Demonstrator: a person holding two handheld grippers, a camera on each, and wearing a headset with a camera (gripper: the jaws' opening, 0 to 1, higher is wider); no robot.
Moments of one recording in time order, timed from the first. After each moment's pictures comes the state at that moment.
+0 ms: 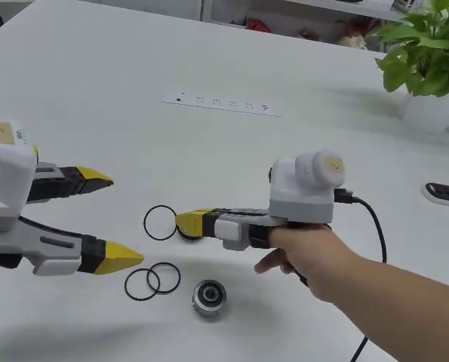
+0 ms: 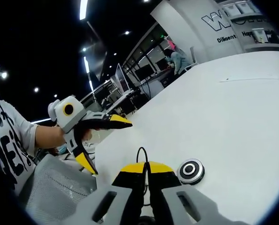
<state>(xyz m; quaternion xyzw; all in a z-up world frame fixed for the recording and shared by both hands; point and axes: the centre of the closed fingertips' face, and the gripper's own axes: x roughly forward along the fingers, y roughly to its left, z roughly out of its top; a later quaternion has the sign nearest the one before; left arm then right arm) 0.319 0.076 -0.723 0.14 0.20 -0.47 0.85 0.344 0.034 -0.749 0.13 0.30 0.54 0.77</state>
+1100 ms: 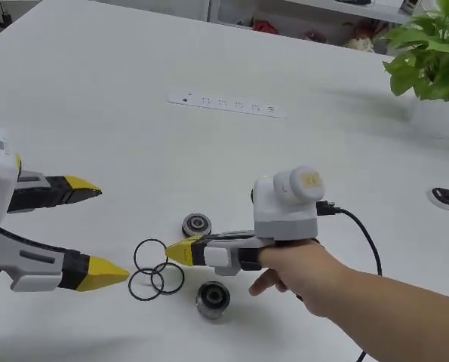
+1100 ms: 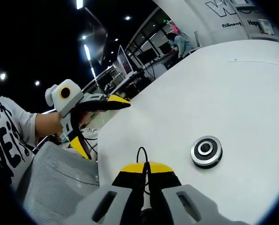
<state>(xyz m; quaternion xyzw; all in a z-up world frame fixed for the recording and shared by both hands) 0.304 0.091 -0.730 0.14 0.22 -0.48 0.84 0.316 0.046 -0.781 0.11 0.36 0.56 0.74</state>
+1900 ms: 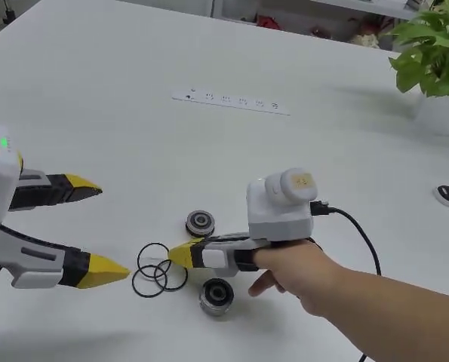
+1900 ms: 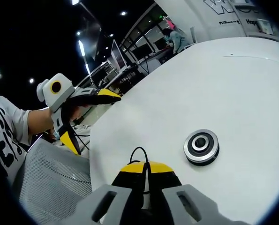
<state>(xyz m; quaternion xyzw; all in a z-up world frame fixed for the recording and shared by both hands) 0.305 0.094 -0.734 0.13 0.23 -0.47 0.84 0.322 0.045 -0.800 0.09 0.38 0.54 0.74</state>
